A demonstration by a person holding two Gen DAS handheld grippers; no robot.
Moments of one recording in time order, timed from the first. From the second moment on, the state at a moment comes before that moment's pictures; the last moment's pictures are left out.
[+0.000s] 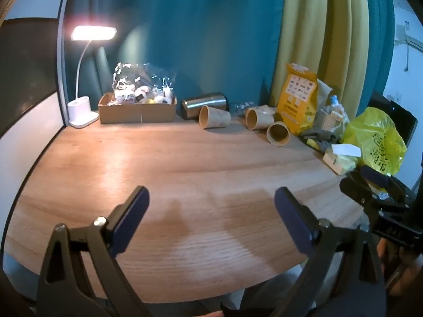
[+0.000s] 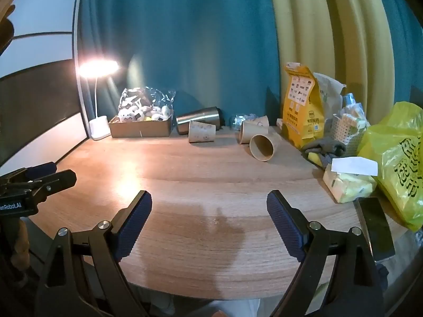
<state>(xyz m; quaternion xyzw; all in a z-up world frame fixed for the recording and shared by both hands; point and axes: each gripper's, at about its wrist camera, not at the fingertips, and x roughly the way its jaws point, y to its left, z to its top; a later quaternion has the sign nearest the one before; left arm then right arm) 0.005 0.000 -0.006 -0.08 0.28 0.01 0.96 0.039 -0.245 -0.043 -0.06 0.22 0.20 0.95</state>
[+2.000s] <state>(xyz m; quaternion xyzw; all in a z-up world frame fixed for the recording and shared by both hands) 0.001 0.002 0.005 -0.08 0.26 0.02 0.96 0.049 -0.252 -0.038 -0.06 0.23 0.19 0.95</state>
